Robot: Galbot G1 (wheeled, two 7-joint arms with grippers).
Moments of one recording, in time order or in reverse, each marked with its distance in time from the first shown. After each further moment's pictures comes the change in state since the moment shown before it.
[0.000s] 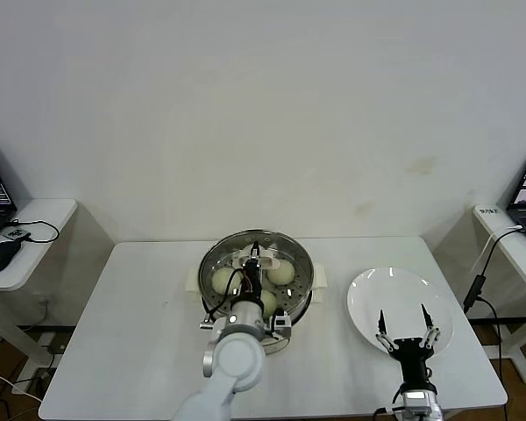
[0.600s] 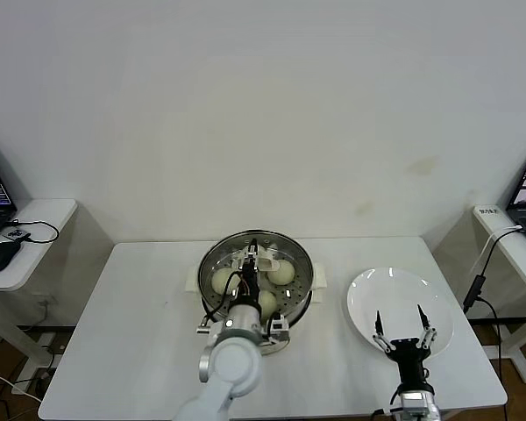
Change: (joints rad) left arm 0.037 -0.001 -0.019 -0.033 -0.008 -0.015 -0.018; right arm -0.005 0.000 -0.011 0.003 -0.005 -0.002 -0.006
